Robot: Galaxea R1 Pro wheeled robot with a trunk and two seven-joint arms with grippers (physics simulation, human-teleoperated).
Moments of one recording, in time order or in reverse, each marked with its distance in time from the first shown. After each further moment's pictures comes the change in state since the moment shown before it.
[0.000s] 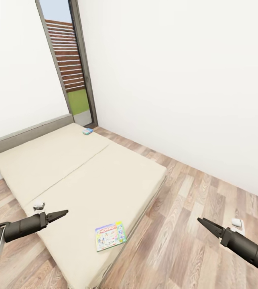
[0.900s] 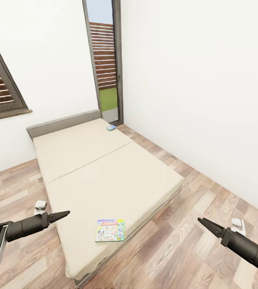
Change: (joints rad) left arm 0.000 -0.001 -0.024 0.000 0.000 0.000 0.000; right arm 0.000 -0.001 -0.002 -0.001 0.000 0.001 0.002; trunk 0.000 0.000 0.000
